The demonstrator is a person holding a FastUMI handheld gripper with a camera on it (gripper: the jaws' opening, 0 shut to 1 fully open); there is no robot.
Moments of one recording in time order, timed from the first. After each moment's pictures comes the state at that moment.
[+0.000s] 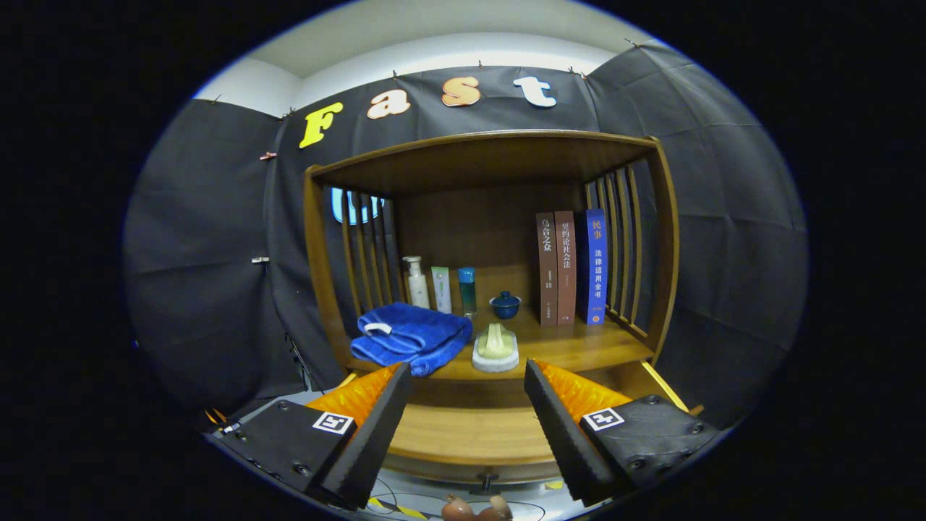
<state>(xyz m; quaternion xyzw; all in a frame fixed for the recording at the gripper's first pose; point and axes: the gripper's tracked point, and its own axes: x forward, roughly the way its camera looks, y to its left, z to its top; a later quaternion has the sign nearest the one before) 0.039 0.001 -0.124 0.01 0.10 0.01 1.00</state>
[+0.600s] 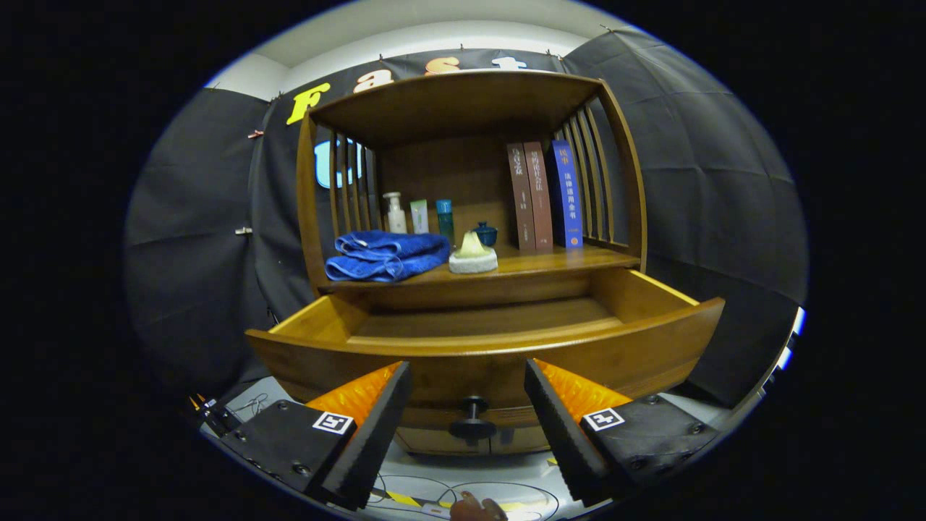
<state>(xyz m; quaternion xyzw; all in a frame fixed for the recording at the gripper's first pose) 0.009 -0.023 -0.268 0.03 0.15 -0.04 0.99</state>
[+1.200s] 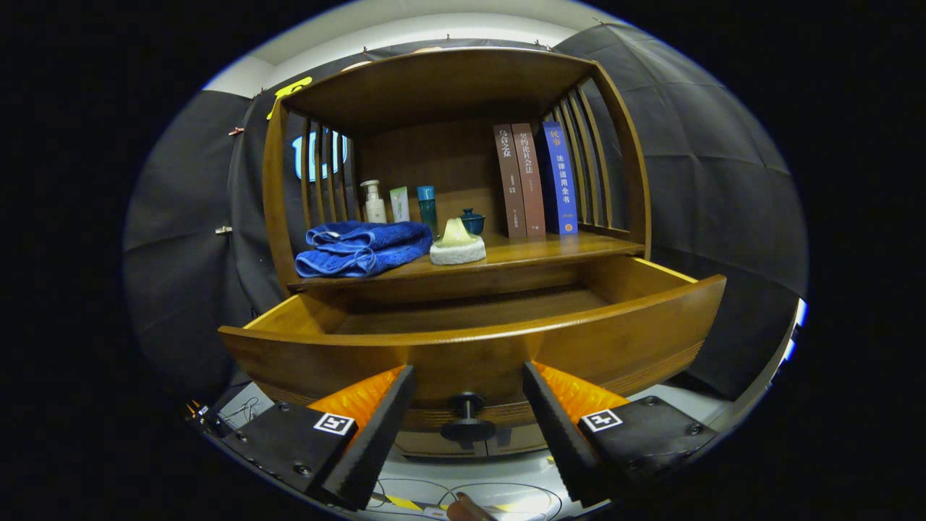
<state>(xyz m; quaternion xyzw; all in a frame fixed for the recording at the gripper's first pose) 0.056 -0.034 -0.279 0.03 0.16 -0.06 0.98</state>
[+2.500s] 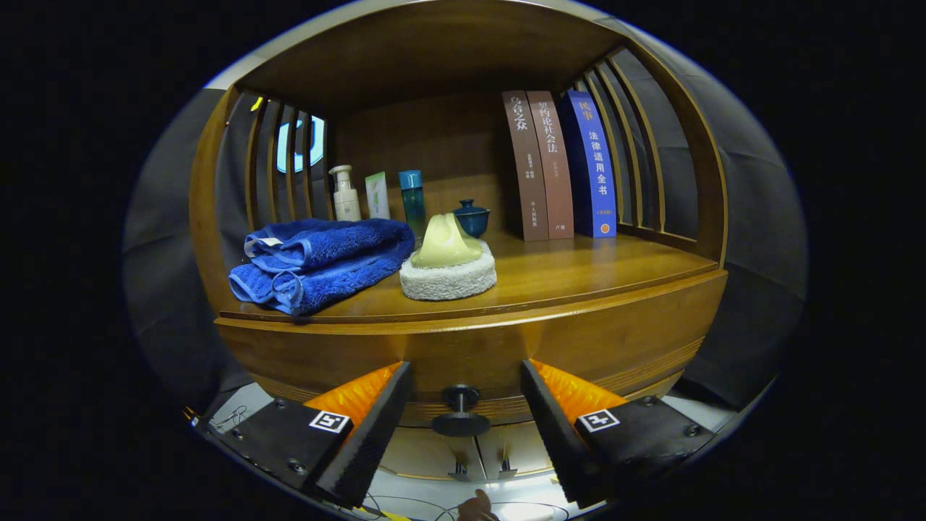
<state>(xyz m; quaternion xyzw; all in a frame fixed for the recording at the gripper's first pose) 0.175 -0.049 -0.300 0.05 0.19 -0.06 0.98</state>
